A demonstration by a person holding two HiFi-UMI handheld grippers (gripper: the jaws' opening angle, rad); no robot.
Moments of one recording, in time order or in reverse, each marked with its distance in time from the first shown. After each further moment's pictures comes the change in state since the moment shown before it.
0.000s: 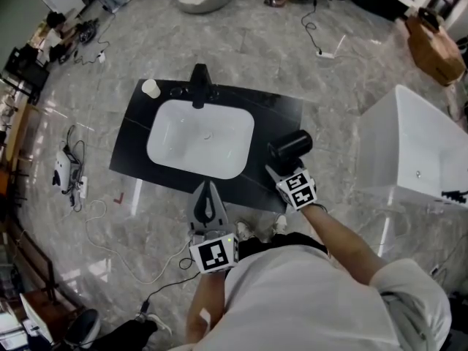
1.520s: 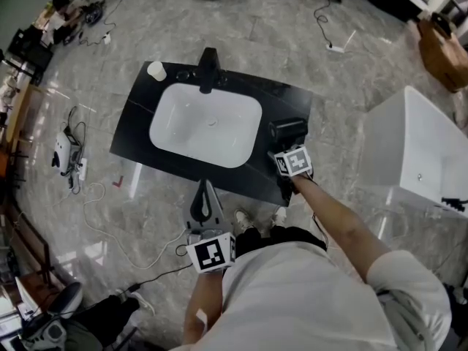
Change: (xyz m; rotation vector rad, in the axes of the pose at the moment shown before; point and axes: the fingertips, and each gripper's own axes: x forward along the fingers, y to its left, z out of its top) left arm -0.019 0.021 -0.016 -0.010 0.049 0.068; right arm 0.069 -0.019 -0.060 0.206 0.329 0.044
